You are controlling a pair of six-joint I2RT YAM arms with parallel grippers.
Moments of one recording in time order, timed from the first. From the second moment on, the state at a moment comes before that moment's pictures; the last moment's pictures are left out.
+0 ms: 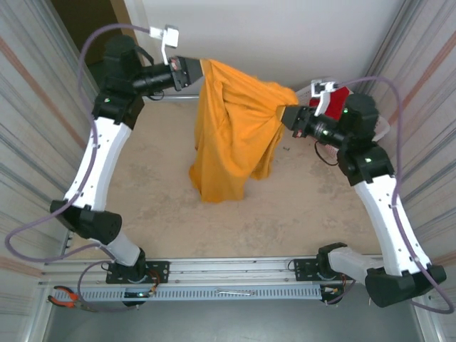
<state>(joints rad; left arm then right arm) -0.29 1.64 1.94 -0.35 0.90 -0.53 0.25 1.10 1.31 -0.39 -0.60 0.52</state>
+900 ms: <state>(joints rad) -0.50 1.74 1.52 -0.29 1.12 -0.54 0.48 1.08 0.99 -0.50 -0.22 0.34</state>
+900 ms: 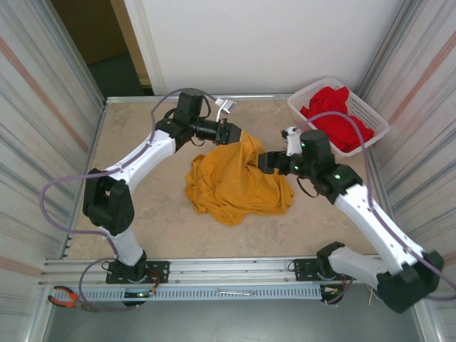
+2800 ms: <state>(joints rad) -0.72 1.55 1.08 0.00 0.02 -0.40 0.32 1.19 0.92 -0.41 -0.52 0.46</state>
